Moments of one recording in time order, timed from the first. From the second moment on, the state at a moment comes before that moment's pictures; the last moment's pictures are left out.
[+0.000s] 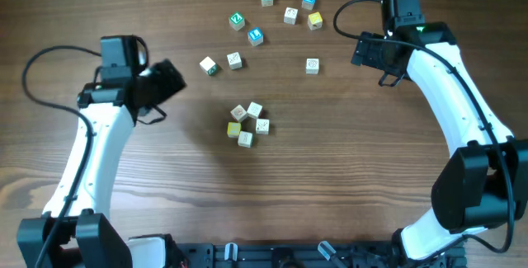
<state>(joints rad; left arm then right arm) 0.04 1.48 1.07 -0.67 0.16 -0.49 0.12 1.79 1.46 -0.87 0.18 0.41</state>
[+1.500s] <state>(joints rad) -0.54 1.58 0.79 -0.52 0.05 -0.32 0.12 1.79 1.46 -0.87 0.18 0.40</state>
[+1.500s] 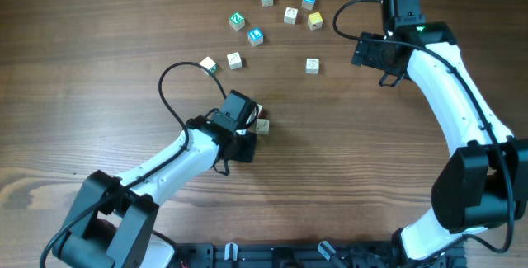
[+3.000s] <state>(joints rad) -0.54 1.58 0.79 -0.44 0.05 -0.32 0.12 1.79 1.46 -0.87 0.18 0.40</state>
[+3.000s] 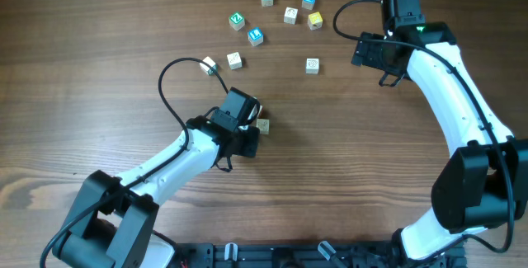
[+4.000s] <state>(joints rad) -0.52 1.53 0.84 -0.65 0.08 -0.36 0.12 1.79 1.46 -0.87 0.18 0.40</state>
